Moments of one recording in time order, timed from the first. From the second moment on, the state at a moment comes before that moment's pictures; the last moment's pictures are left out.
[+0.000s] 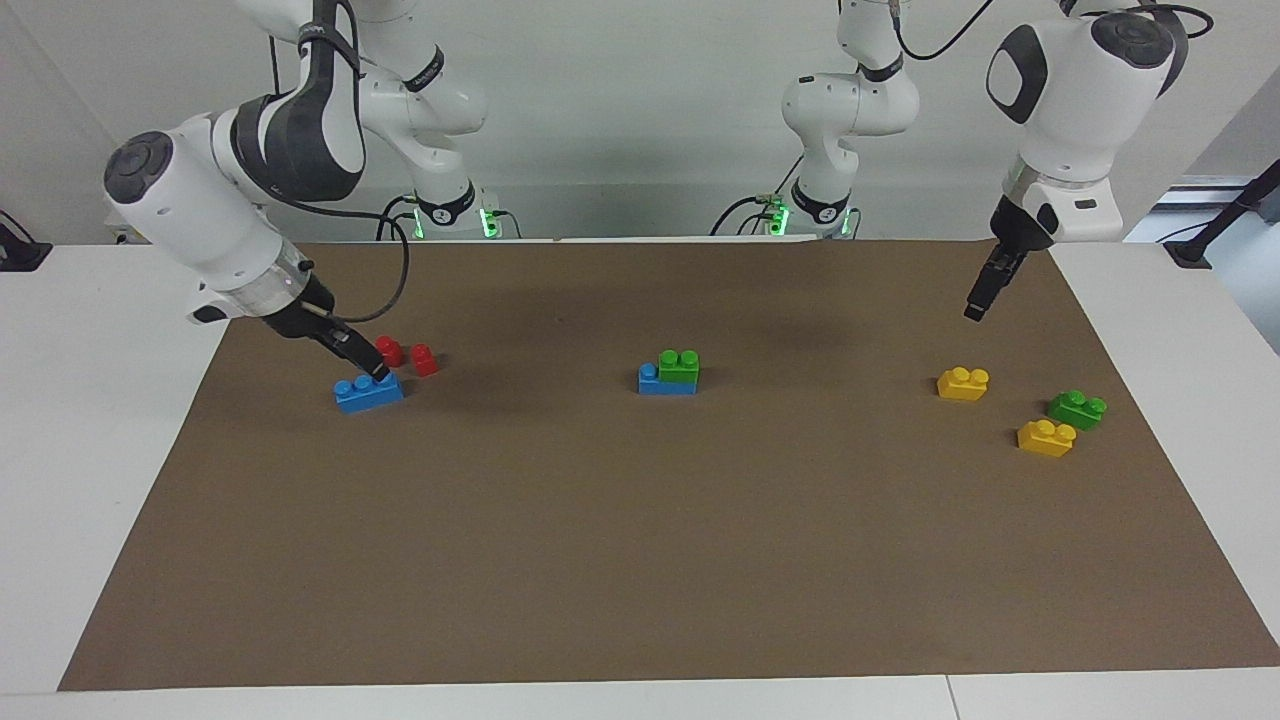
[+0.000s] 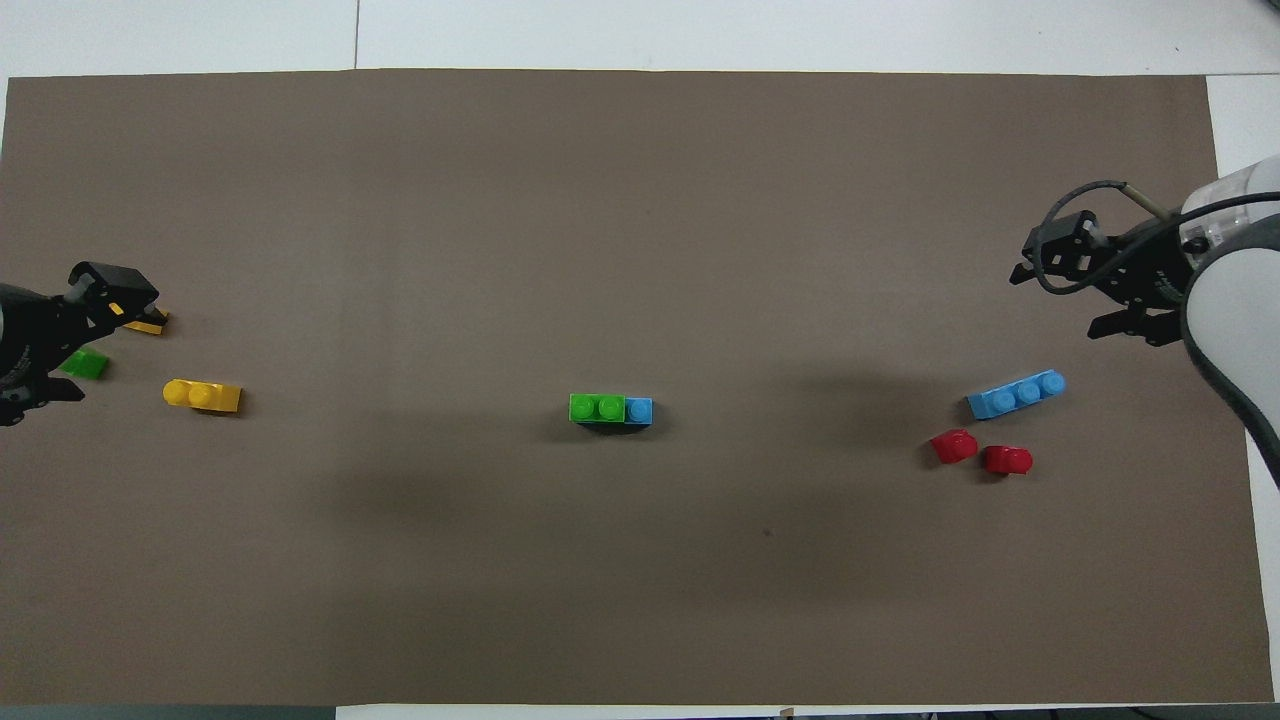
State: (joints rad) left arm -0.10 -0.15 0.09 -1.93 0.08 1.84 -0.64; right arm -0.09 0.08 0.02 -1.76 0.15 1.79 0.41
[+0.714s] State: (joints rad) left arm -0.04 -0.10 0.09 -1.73 0.02 1.59 -0.01; right arm -0.09 -0.07 0.03 -1.72 0.02 1.61 0.05
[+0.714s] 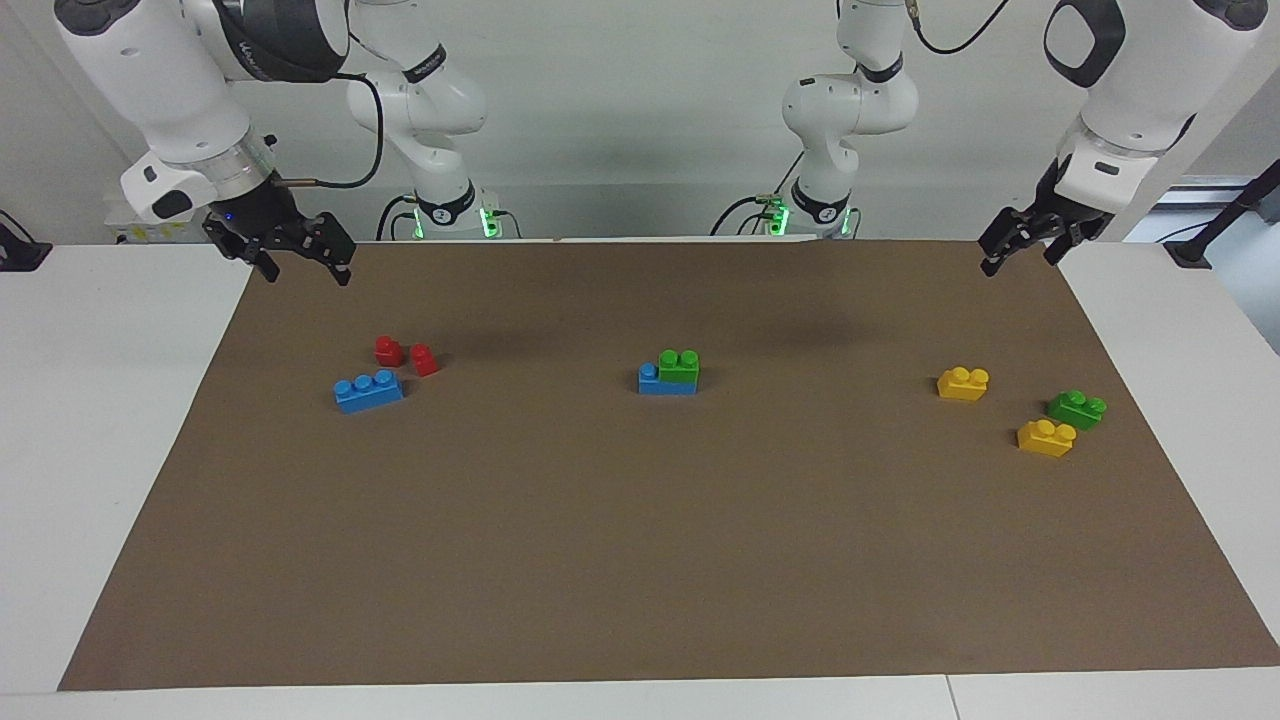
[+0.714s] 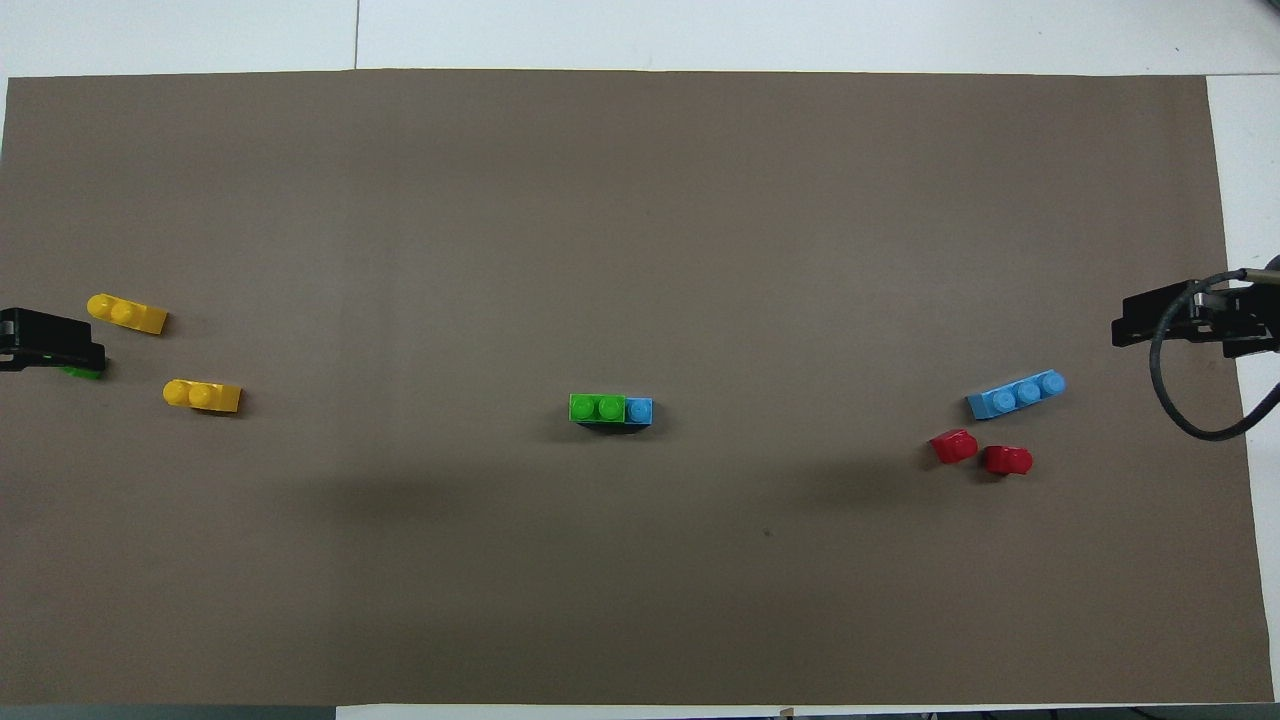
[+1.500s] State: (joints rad) left arm -0.02 -0.02 0.09 -1.56 -0.03 1.45 0.07; right arm -0.09 -0.07 0.03 -1.72 -0.01 1.61 0.04
